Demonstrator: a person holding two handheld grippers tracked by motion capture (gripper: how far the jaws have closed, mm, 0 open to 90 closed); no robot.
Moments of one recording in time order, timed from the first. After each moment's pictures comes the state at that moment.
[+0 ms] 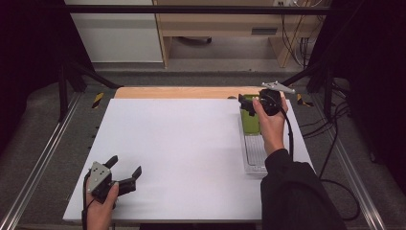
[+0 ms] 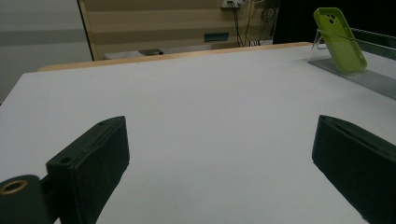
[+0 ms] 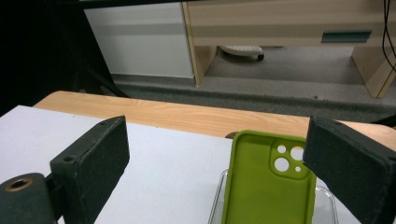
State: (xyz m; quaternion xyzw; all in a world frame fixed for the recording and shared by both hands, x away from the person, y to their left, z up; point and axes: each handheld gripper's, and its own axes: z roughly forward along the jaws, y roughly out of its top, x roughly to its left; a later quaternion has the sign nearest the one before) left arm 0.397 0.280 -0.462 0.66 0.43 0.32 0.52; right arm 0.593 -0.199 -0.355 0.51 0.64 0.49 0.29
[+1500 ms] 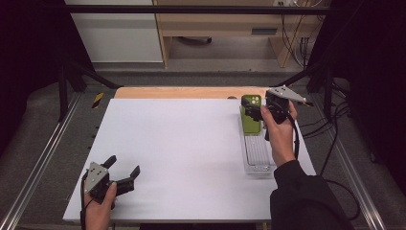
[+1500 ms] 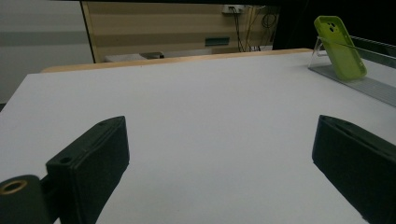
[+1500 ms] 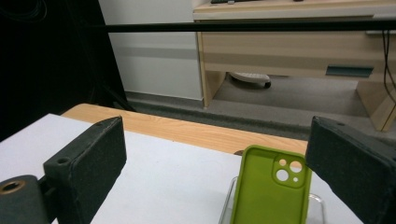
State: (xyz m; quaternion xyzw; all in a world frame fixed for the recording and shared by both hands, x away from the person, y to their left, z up) left arm 0.395 0.284 -0.460 0.66 0.43 0.32 0.53; right arm 0.549 -0.203 -0.333 0.46 0.64 0.53 0.32
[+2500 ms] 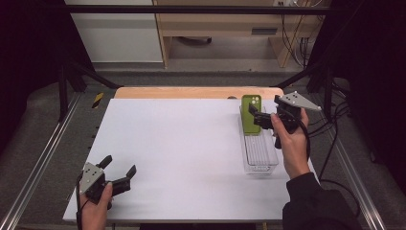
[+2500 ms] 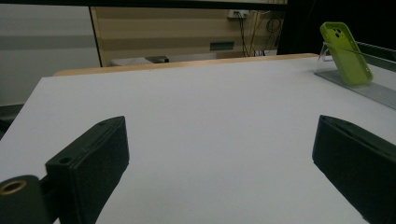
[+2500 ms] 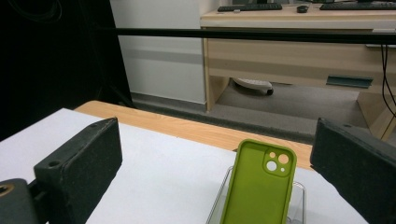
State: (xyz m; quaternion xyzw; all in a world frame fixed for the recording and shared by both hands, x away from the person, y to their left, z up) left arm 0.392 0.292 -0.456 0.65 0.43 0.33 0.53; right arm 0.513 -0.221 -0.324 0.45 0.64 0.54 0.32
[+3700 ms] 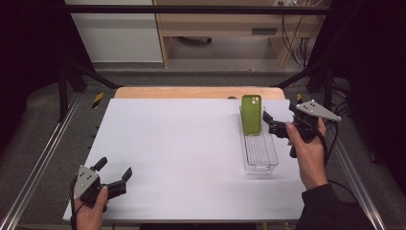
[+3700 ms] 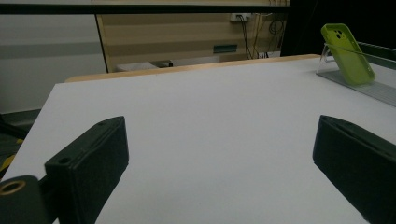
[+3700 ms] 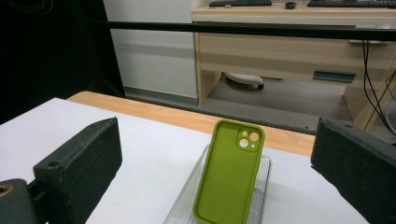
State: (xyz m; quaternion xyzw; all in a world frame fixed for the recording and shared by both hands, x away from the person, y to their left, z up) left arm 0.382 0.301 -0.453 0.64 0.43 0.34 0.53; right arm 0.487 -0.255 -0.326 0.45 0.64 0.52 0.33
